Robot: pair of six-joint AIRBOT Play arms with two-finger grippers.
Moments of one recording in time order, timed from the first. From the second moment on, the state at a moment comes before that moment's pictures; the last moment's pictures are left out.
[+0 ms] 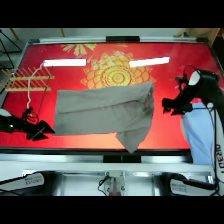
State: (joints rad) left arm 0.49 -1.38 0.78 1.10 -1.32 -1.24; right arm -0.05 -1.43 1.30 -1.46 1.51 1.63
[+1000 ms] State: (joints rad) left arm 0.49 -1.23 0.65 0.92 -1.09 -1.16; right arm 0.15 -1.31 0.75 -1.19 1.13 1.63
